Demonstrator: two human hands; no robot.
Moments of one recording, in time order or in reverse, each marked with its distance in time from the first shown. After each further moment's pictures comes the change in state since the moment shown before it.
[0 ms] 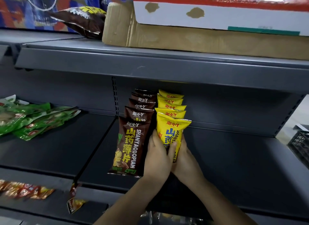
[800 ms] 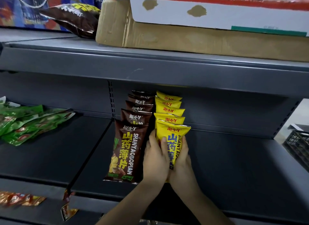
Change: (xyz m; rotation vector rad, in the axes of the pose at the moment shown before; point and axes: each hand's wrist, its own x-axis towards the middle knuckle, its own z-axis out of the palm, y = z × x) left_hand 0.009 -0.002 0.005 -0.160 0.040 -0.061; right_hand -0.011 -0.004 0.015 0.094 0.060 0.068
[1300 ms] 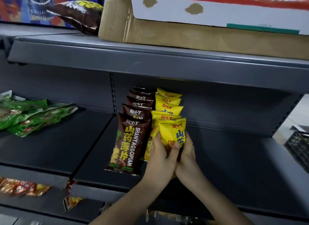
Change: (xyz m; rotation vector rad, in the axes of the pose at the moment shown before) left_hand -0.027 0.013 -0.004 -0.221 -0.137 0.057; right_hand -0.005 -0.014 -0.027 0.139 -0.055 0.013
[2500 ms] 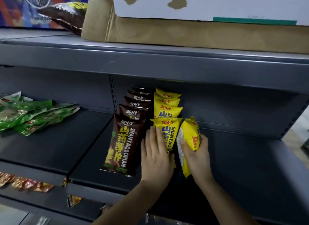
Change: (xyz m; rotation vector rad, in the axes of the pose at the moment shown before) left_hand 0.007 -0.025 0.024 1.082 0.218 0.231; right_hand 0.039 0.044 -0.028 0.137 0.309 0.146
